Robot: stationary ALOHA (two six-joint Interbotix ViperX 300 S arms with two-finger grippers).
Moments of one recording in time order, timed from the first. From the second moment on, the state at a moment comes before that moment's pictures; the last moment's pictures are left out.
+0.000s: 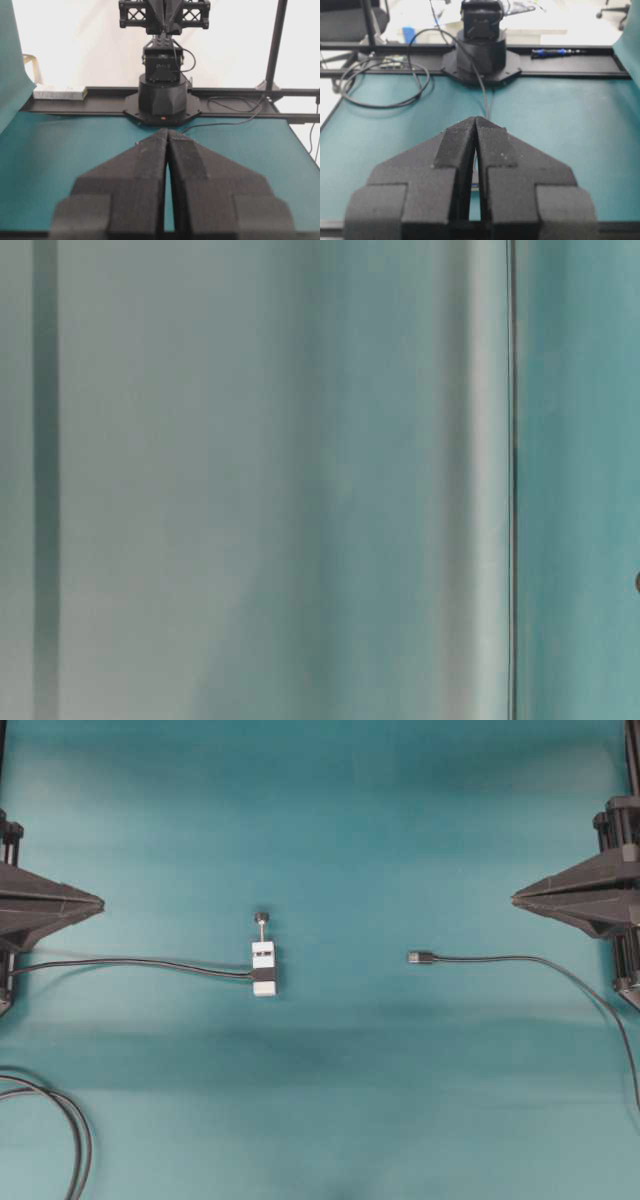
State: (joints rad) left arm 0.00 -0.97 1.18 0.00 -0.29 0.01; right arm 0.00 -0.97 1.19 0.00 -0.29 0.00
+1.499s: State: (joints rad) left arm 0.03 -0.39 1.05 -0.01 -0.21 0.05; right arm 0.00 -0.79 1.28 -0.01 -0.24 0.14
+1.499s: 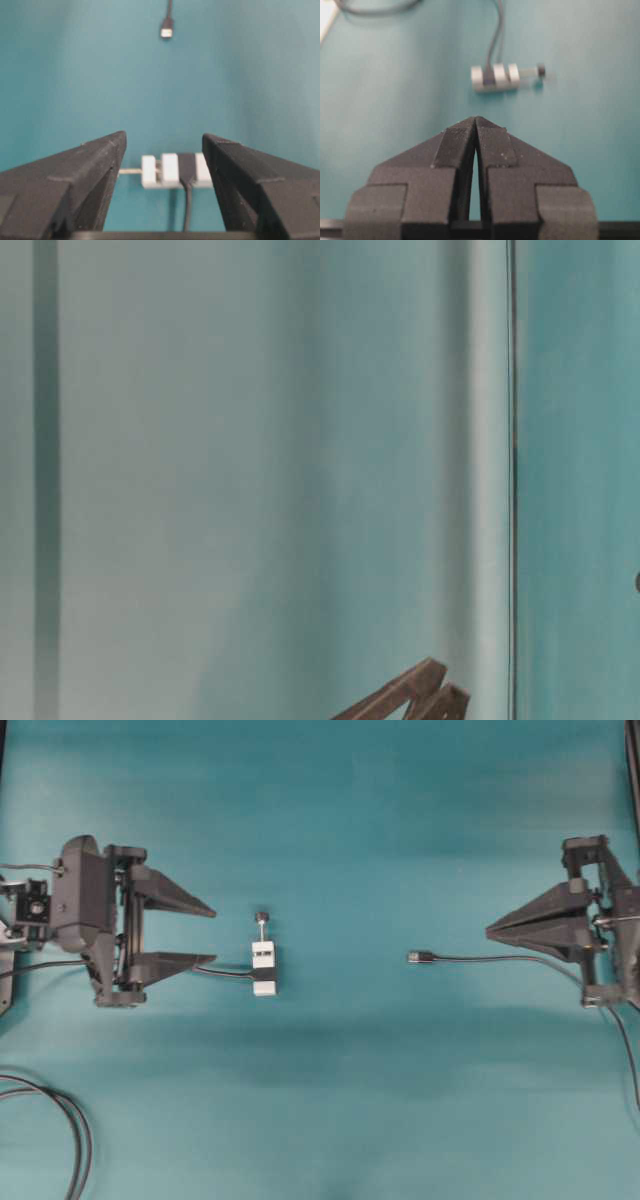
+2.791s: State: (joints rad) left arm 0.08 -0.23 1.10 -0.02 -0.37 0.09; right arm -0.05 -0.24 1.21 -0.01 -0.31 0.16
